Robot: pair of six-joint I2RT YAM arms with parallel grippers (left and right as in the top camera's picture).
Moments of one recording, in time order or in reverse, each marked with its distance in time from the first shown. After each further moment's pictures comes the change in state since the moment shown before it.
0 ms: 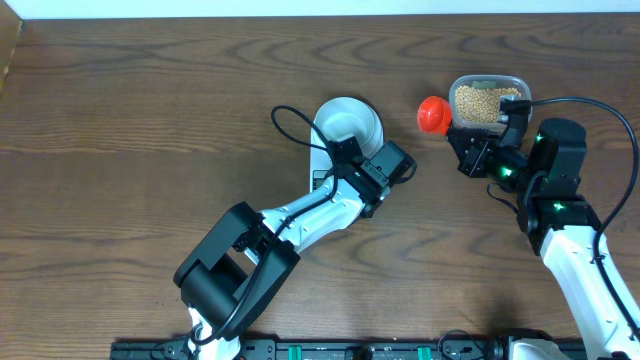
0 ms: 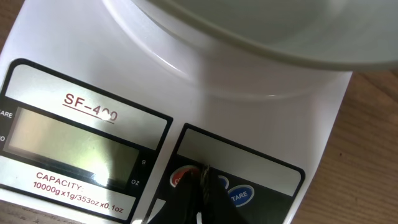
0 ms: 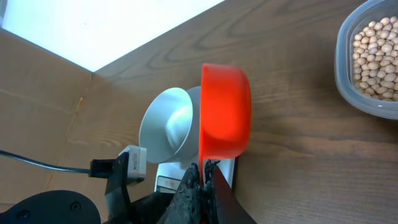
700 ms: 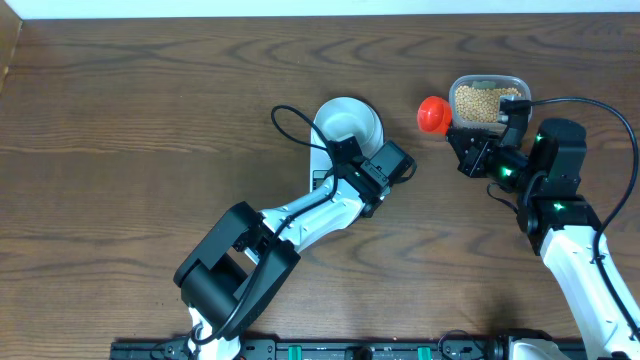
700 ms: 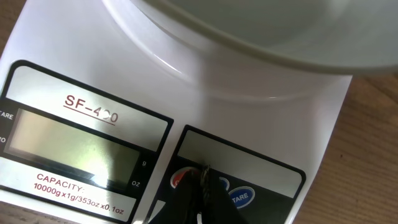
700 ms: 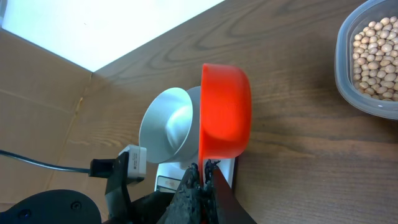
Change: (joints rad) left arm 0.002 0.003 0.000 0.000 -0.002 0.000; right arm 0.000 0.000 0.000 0.000 0.000 0.000
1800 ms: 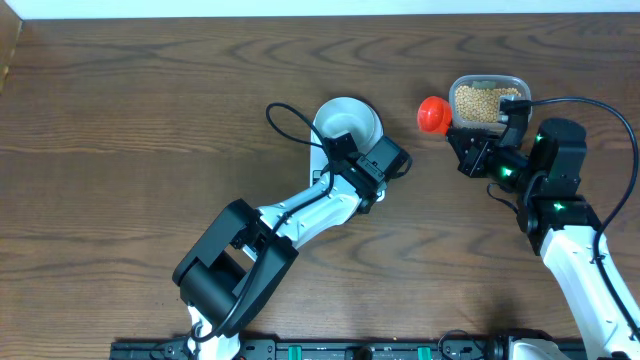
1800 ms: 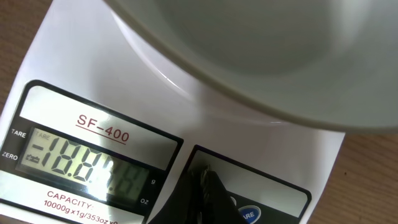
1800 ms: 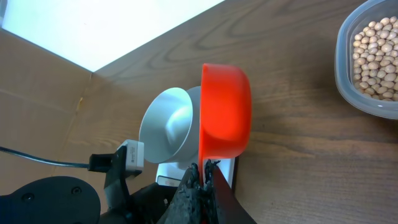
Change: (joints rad) left arm 0.025 0.005 0.005 0.001 0.004 0.000; right arm 0.000 0.000 0.000 0.000 0.000 0.000
